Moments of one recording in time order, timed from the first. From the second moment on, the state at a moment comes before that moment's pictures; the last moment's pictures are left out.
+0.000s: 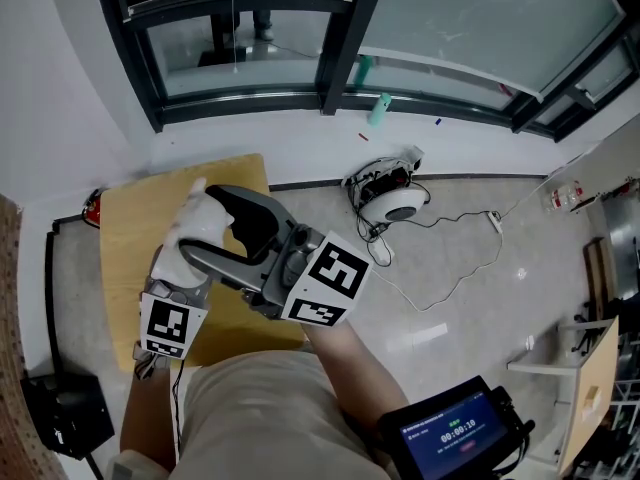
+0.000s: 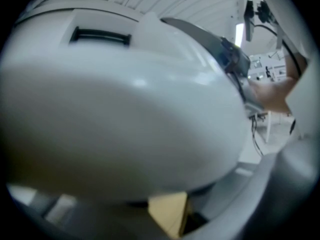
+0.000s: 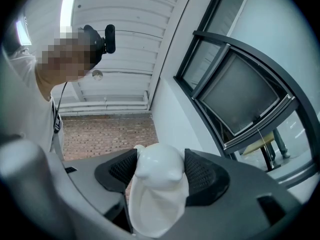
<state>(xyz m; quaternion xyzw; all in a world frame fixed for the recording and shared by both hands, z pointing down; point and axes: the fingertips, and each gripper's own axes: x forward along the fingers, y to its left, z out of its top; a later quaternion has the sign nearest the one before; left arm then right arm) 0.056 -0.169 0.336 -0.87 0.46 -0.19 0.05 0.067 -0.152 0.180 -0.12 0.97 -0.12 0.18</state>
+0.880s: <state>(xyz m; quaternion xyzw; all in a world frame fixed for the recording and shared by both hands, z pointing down) 0.053 -0.163 0.356 -0.87 0.45 -0.21 0.03 0.064 -0.154 0.199 -0.13 0.97 -0.14 0.18</state>
